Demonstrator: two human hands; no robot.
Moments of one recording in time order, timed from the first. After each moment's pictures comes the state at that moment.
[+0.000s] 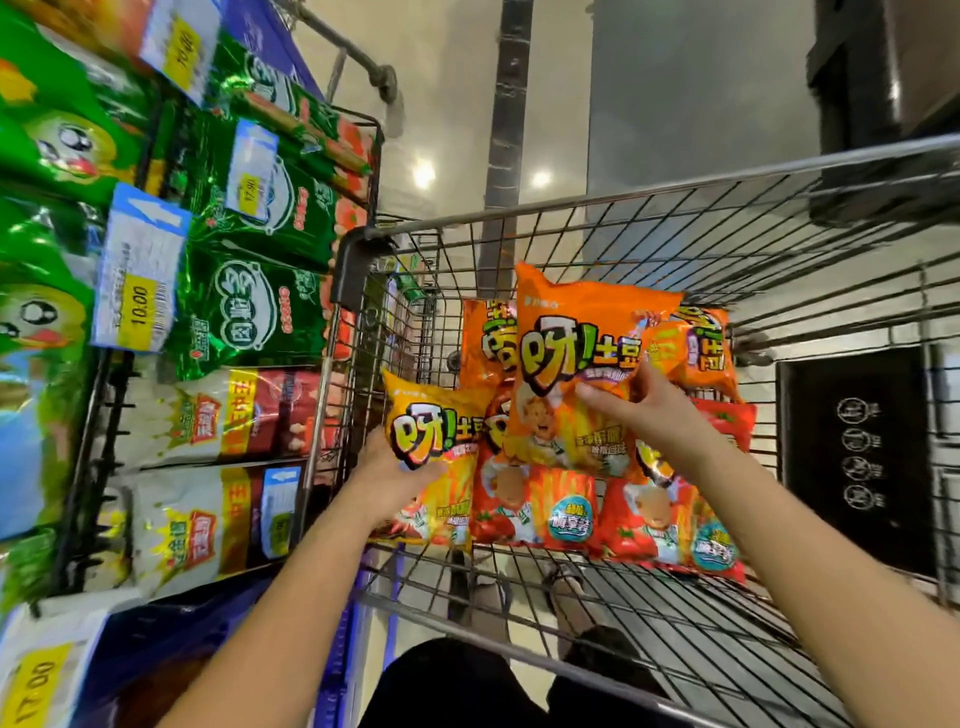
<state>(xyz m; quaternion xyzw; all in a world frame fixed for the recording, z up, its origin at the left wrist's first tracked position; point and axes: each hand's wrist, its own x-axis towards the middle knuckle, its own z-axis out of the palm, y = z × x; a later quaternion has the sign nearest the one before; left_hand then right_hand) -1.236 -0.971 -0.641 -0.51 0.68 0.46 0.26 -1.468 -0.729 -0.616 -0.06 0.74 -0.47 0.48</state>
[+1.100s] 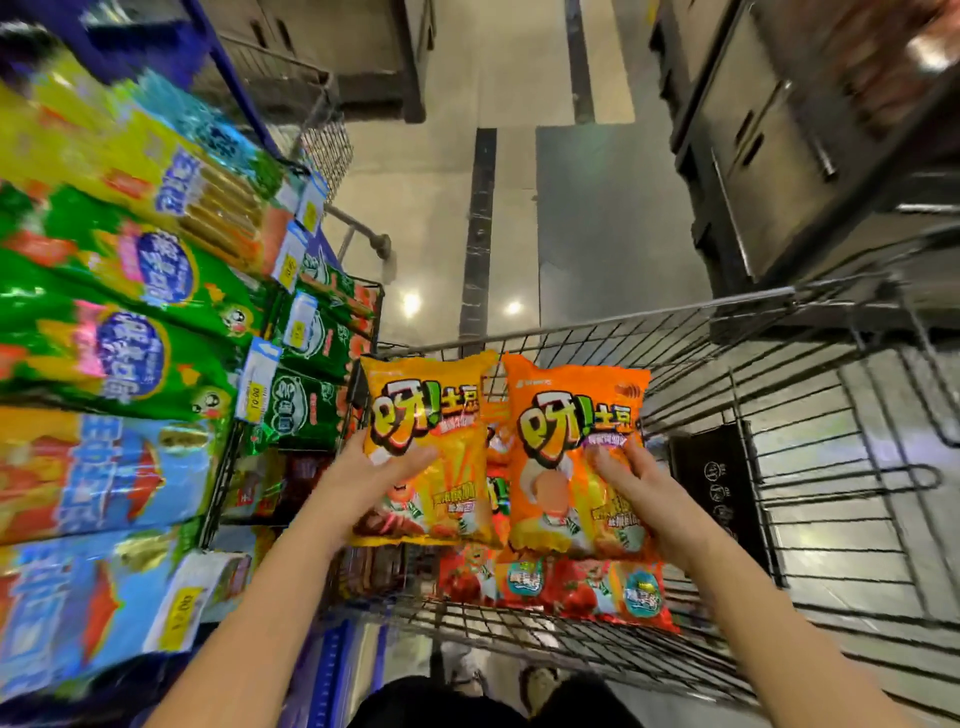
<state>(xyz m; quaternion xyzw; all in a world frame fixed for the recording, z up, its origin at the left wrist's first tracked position) -1.274 -0.950 -0.454 -0.45 0.68 0.57 0.08 -1.449 -0.644 -0.503 0.03 0.66 -0.59 0.47</state>
